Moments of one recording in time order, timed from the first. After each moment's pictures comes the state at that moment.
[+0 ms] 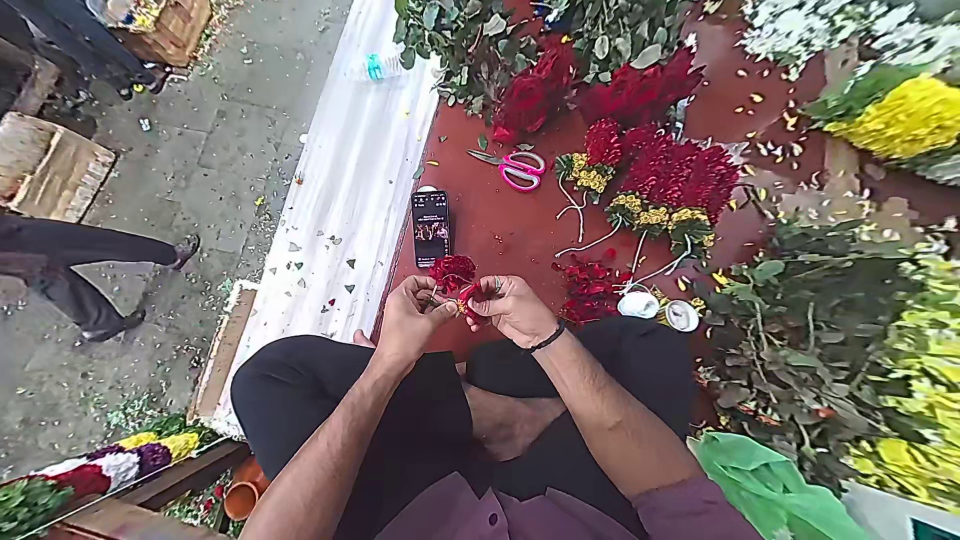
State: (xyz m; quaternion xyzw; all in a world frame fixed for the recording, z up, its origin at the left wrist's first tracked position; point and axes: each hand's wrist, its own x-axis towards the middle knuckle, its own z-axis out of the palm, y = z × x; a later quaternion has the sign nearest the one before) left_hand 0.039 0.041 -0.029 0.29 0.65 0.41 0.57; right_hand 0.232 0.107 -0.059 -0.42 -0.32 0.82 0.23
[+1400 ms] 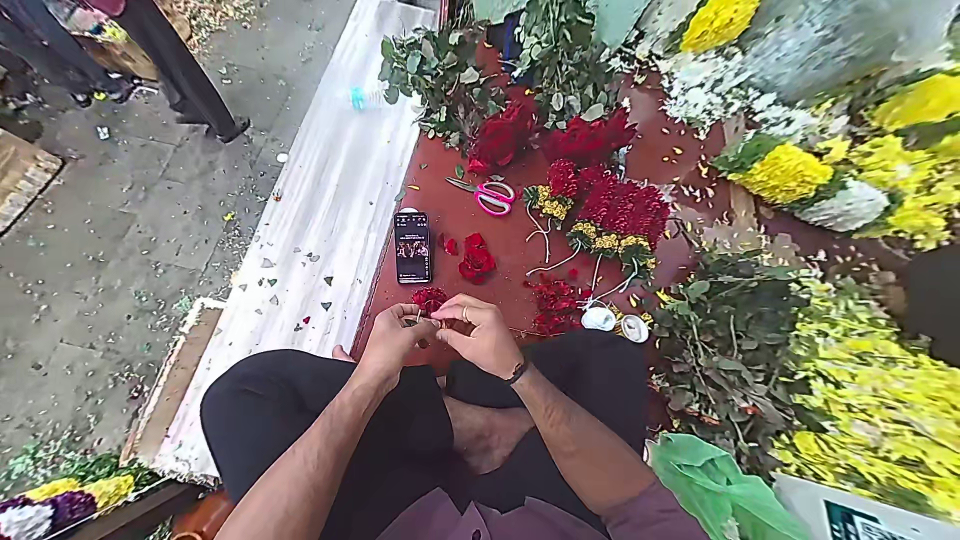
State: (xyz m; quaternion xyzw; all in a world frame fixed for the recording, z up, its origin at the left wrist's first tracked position) left_hand 0.041 0.038 -0.036 0.19 0.64 0.38 0.64; right_hand 0.226 0.088 -0.059 -0.38 -0.70 0.54 0.26
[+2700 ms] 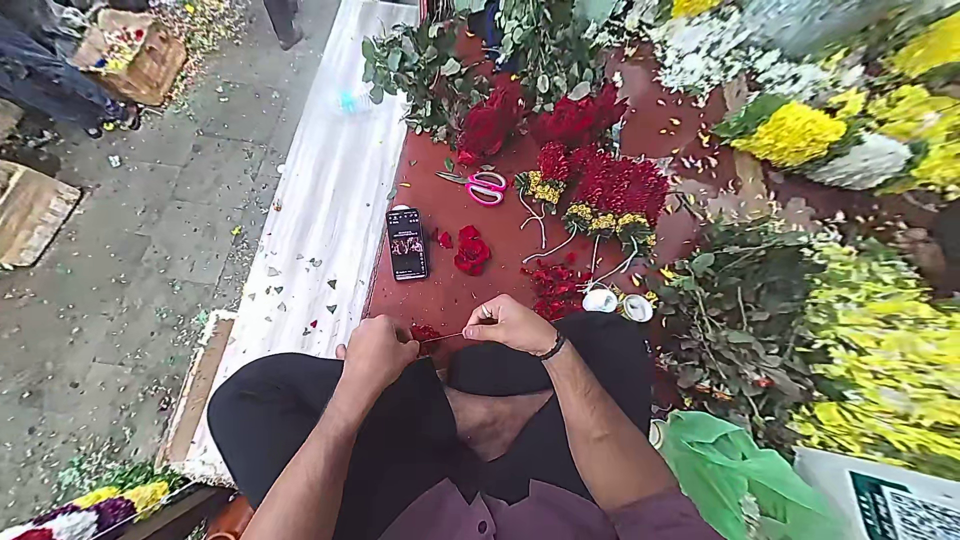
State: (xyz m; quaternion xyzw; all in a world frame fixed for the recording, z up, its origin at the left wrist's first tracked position) left_hand 0.022 0.031 -0.006 0.53 0.73 -0.04 0.42; right_hand 0.286 0.106 -0.058 -0.38 -0.61 0.69 0.08
